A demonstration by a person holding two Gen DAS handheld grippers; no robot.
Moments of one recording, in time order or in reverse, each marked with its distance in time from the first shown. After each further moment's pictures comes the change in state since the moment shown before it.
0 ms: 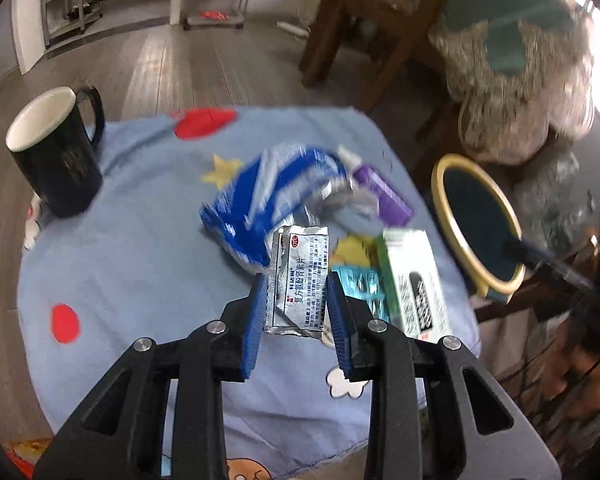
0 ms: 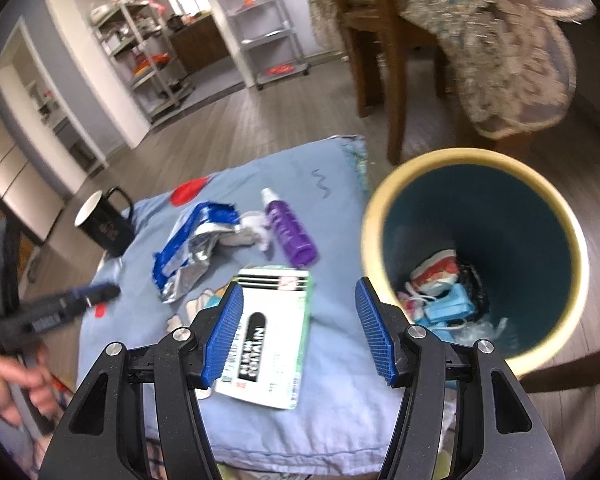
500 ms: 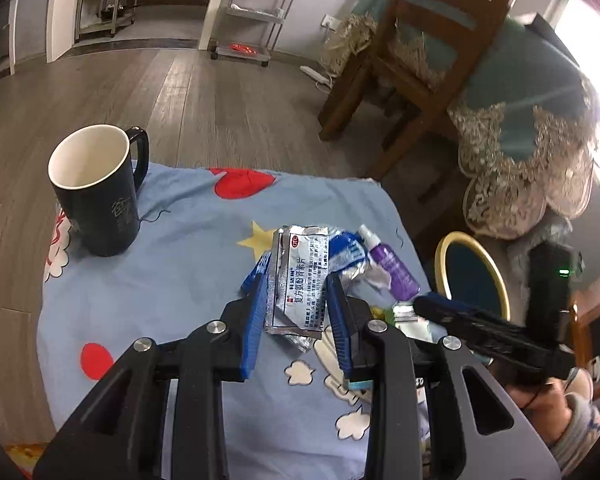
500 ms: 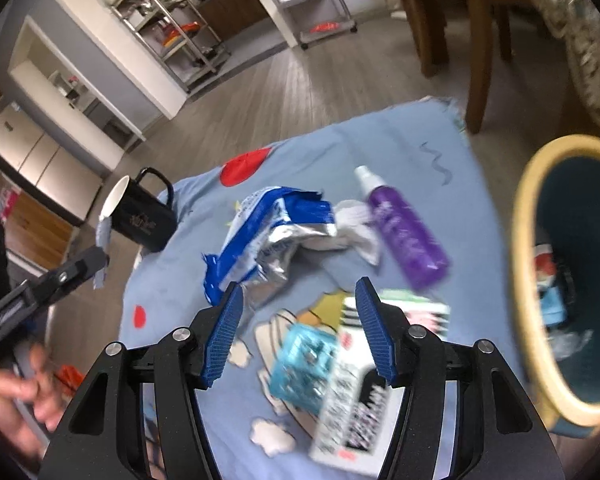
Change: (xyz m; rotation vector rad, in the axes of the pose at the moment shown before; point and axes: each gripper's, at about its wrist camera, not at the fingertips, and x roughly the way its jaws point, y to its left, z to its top) left arm -0.027 0.045 0.029 -0.128 -0.150 -0.030; right arm 0.094 0.062 0.034 0.038 0.157 0.178
